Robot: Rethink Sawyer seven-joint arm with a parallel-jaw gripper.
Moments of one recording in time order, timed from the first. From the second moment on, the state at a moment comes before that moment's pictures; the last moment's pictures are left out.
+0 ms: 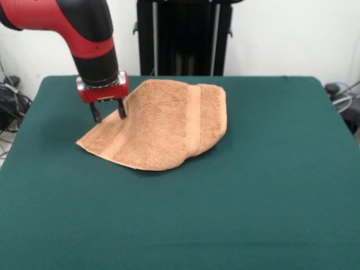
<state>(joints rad) -0.87 -0.46 0.30 1.75 -0.56 0.51 1.35</state>
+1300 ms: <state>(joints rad) -0.89 -0.54 0.32 1.72 -0.56 0.46 1.35</state>
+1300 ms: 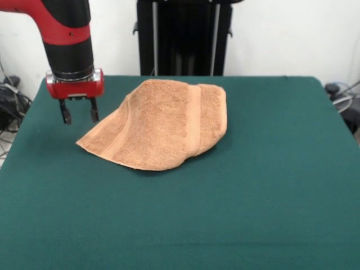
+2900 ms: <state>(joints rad) -0.89 -0.44 0.33 1.72 -0.56 0.40 1.35</state>
